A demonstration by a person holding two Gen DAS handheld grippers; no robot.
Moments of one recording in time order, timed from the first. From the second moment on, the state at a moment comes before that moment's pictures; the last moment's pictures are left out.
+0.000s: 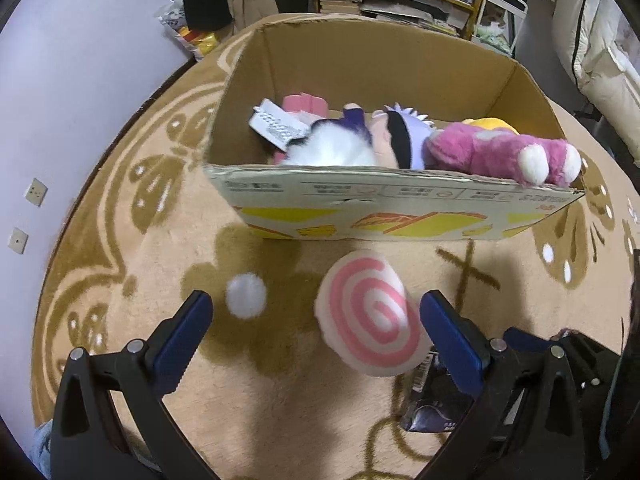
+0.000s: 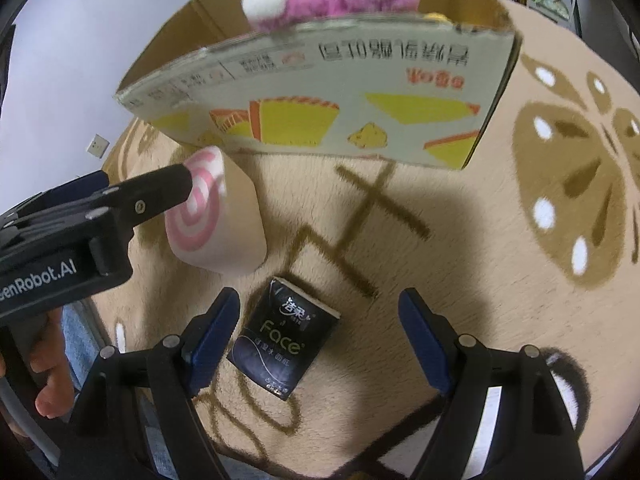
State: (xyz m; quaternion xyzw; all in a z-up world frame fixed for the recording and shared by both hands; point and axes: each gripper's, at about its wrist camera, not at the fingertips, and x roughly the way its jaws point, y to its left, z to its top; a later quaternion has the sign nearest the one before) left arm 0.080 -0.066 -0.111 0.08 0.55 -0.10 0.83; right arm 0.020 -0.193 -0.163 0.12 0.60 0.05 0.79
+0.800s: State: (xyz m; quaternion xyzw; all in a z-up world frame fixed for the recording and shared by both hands) left arm 0.068 -0.097 -0.142 0.13 0.58 -0.14 0.79; right arm 0.030 -0.171 -0.185 0.15 0.63 0.04 0.76
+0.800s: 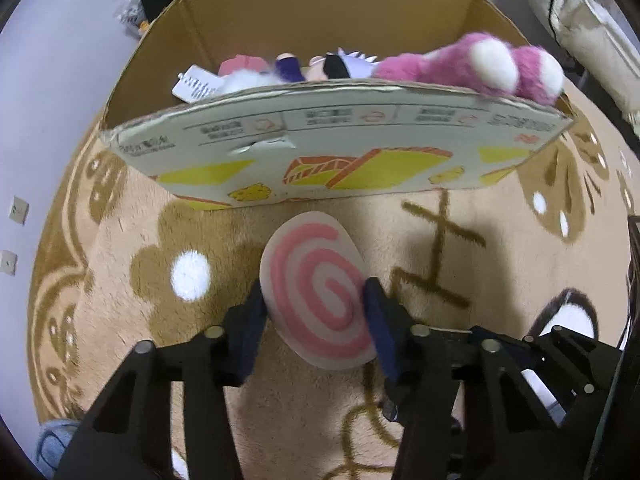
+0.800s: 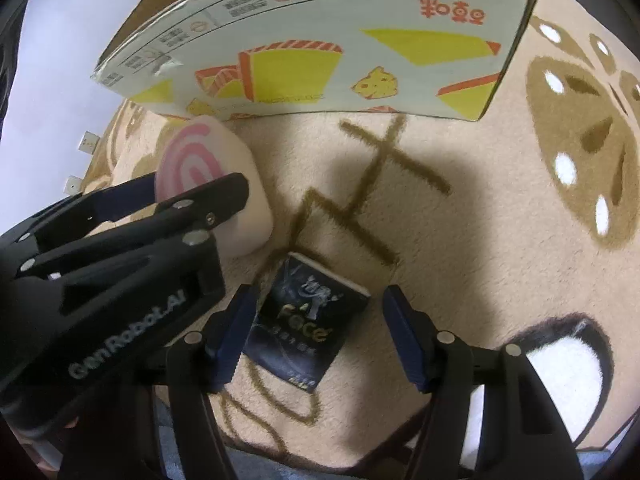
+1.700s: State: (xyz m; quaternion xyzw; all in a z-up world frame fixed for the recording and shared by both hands) left arm 0.049 -0.090 -0.108 0.12 0.54 -0.14 0.82; right arm 0.018 -0.198 -0.146 0.11 0.57 0.00 0.81
